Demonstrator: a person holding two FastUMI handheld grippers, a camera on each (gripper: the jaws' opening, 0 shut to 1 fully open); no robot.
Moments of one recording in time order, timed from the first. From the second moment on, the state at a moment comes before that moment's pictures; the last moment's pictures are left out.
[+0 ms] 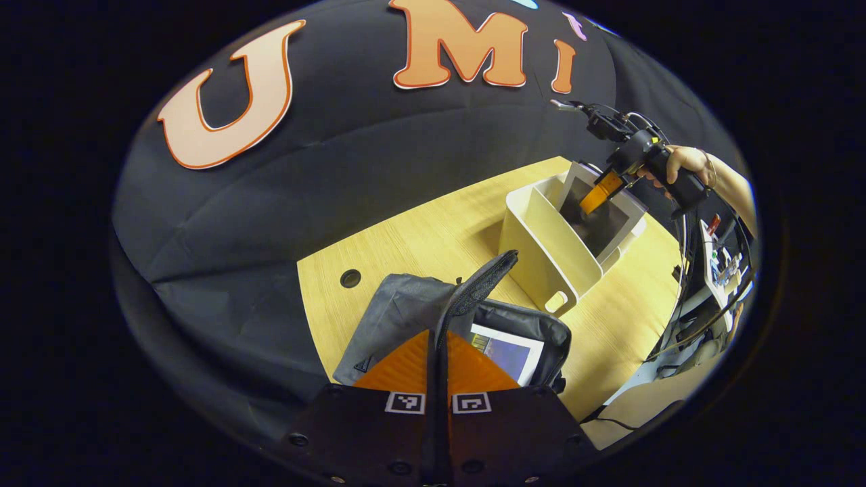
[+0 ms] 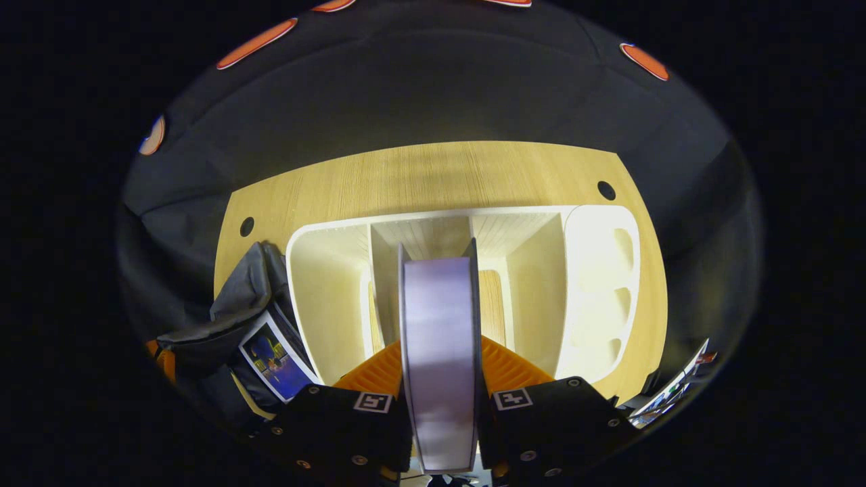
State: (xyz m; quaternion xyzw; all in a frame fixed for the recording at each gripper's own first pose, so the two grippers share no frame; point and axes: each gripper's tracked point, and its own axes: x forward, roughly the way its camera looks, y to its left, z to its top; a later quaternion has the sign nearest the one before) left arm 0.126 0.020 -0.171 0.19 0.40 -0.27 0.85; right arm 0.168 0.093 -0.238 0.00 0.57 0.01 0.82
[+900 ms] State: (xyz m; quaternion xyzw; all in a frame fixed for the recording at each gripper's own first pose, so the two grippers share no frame) left arm 0.128 0.027 -0.159 0.18 0.37 -0.34 0.84; right arm 0.073 0.117 -0.035 0.08 0.39 -0.04 0.91
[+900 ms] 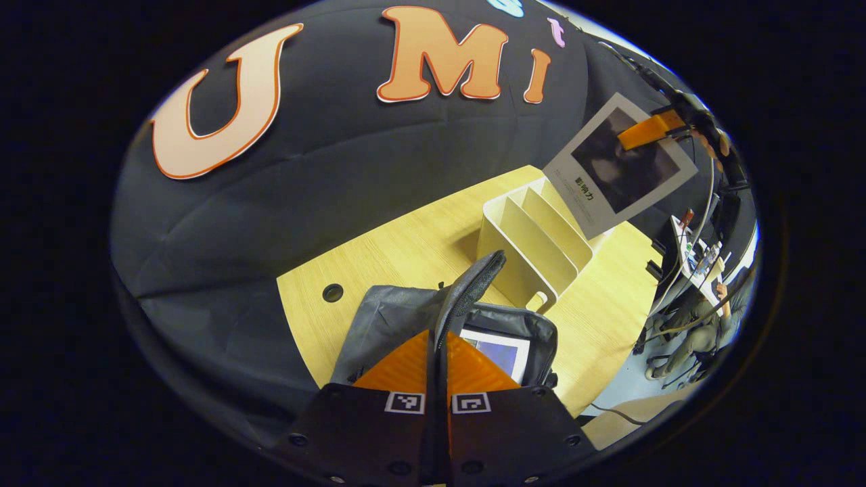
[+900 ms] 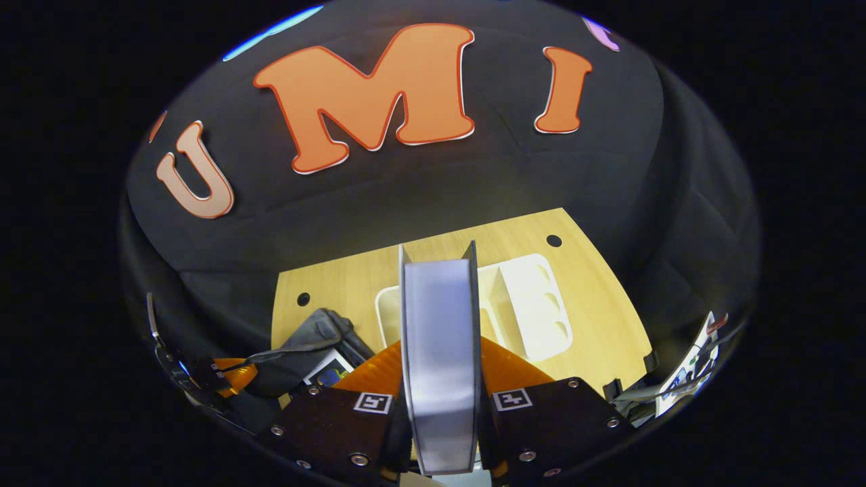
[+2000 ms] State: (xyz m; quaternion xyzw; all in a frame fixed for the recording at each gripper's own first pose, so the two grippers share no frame) left arm 0.131 0.029 -0.147 0.27 0.34 -0.39 0.81; right arm -0.025 0.272 -0.216 0.45 0.40 0.02 0.80
